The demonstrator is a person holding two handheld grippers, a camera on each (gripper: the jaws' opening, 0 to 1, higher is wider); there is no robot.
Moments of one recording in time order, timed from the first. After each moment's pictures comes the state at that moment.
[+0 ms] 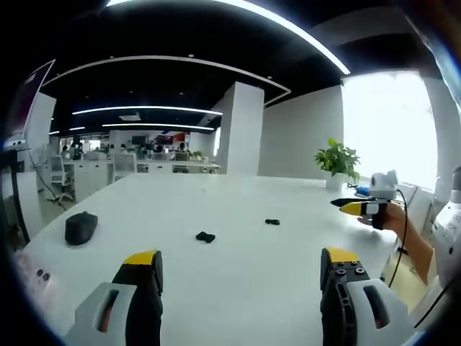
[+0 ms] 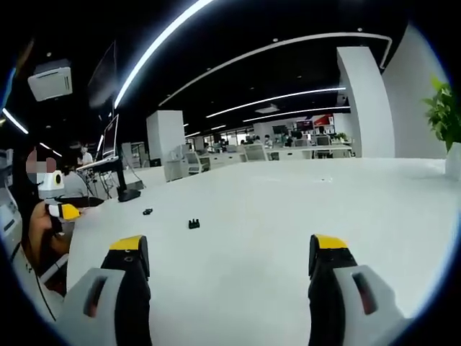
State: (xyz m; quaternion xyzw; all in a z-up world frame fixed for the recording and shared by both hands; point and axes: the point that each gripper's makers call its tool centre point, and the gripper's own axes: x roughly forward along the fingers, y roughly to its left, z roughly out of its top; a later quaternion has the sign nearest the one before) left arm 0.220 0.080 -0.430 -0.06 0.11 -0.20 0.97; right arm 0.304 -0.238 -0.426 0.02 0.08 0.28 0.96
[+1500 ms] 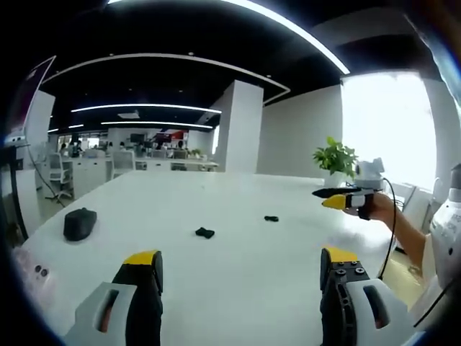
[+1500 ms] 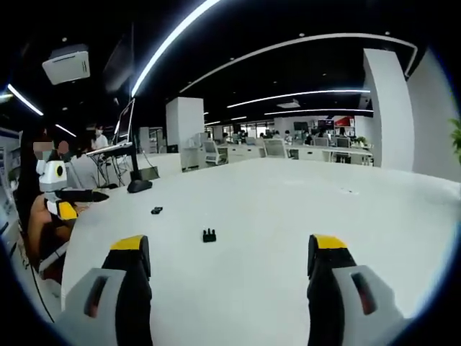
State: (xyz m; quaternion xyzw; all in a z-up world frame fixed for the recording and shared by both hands) left arm 0.218 0.082 -0.437 -0.06 0.11 -0.20 0.97; right arm 0.328 -0.187 -0.420 -0.03 0.09 0.34 0.94
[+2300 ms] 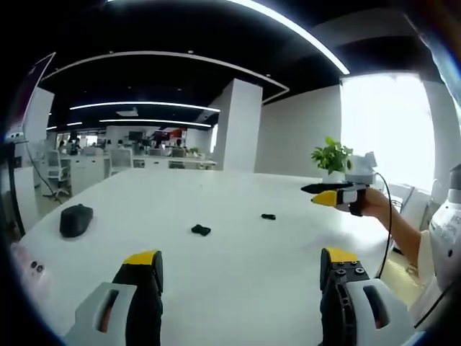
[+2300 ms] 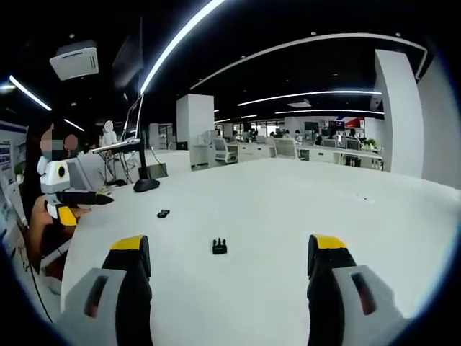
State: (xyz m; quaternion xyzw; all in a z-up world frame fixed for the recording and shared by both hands) left arm 0.219 0.078 -0.442 -0.07 0.12 -0.21 0.97; right arm 0.342 -0.162 -0.413 -0.04 0.09 0.37 0.93
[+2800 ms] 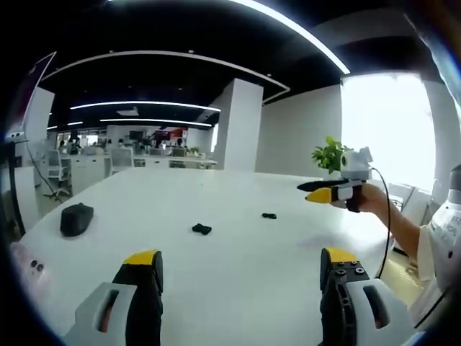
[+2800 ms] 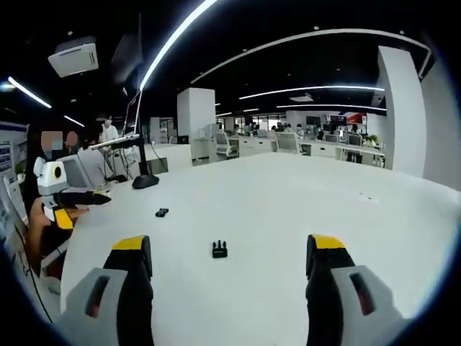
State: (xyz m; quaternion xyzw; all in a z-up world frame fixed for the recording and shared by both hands) left arm 0.217 0.079 -0.444 -0.06 0.12 -0.21 0.97; right arm 0.350 -0.150 -0.414 -0.05 0.11 0.37 0.92
